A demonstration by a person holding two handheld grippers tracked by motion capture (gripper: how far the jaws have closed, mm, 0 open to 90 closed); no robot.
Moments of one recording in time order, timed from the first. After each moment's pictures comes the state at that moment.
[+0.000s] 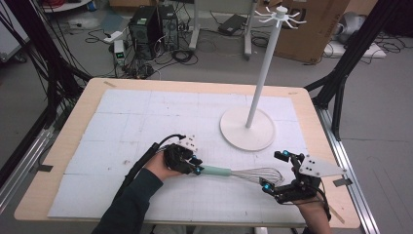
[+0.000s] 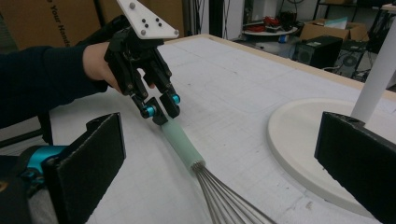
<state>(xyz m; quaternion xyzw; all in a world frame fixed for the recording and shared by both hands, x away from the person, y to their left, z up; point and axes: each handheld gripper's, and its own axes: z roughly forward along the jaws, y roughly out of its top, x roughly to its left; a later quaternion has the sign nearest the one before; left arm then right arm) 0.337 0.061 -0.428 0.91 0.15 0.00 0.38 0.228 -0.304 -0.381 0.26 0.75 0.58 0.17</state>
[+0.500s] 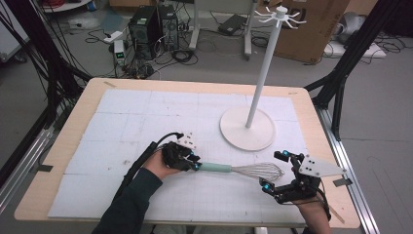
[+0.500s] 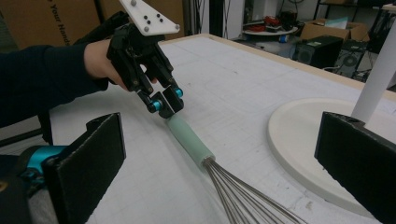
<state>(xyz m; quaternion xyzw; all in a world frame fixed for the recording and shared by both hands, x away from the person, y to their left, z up) 0.337 0.063 -0.426 0.91 0.16 0.03 0.38 0.228 -0.304 -0.382 0.26 0.76 0.58 0.17</state>
